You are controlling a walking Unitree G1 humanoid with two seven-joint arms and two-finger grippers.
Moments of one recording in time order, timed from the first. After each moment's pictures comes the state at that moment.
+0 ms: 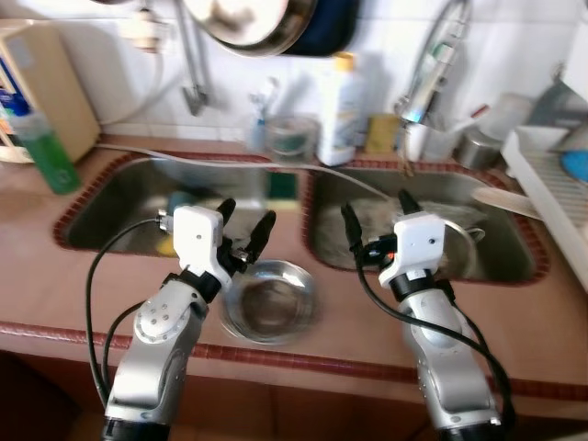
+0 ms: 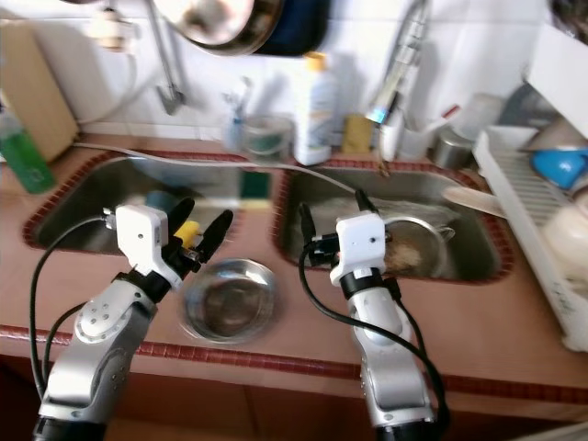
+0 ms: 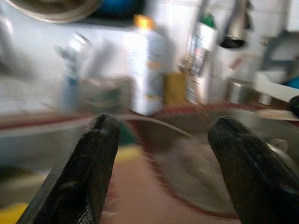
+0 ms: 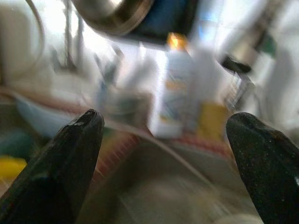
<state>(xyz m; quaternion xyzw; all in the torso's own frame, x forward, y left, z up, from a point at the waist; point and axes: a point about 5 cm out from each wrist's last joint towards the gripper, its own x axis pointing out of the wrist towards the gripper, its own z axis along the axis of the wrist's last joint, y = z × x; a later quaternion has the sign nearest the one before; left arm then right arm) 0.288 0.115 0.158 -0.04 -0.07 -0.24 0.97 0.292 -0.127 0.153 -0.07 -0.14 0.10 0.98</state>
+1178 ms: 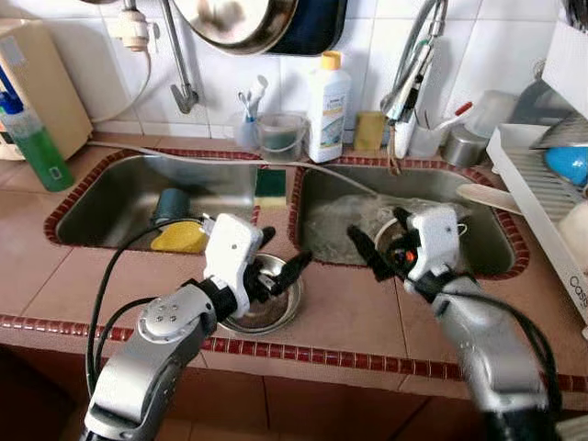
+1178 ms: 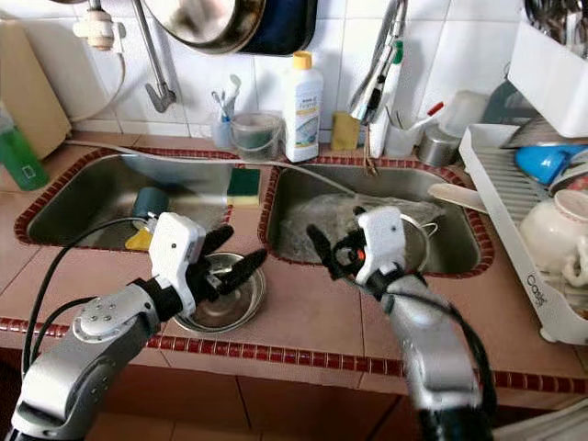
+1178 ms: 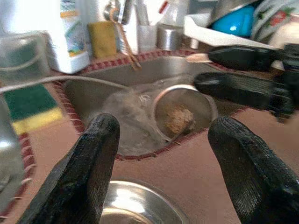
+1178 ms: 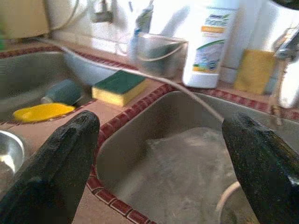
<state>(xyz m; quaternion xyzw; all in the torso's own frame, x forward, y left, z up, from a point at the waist) 0.262 0.099 0.171 0.01 0.03 -0.37 0.93 0.307 -0.154 0.155 -0.04 -0.01 0.23 0.97</state>
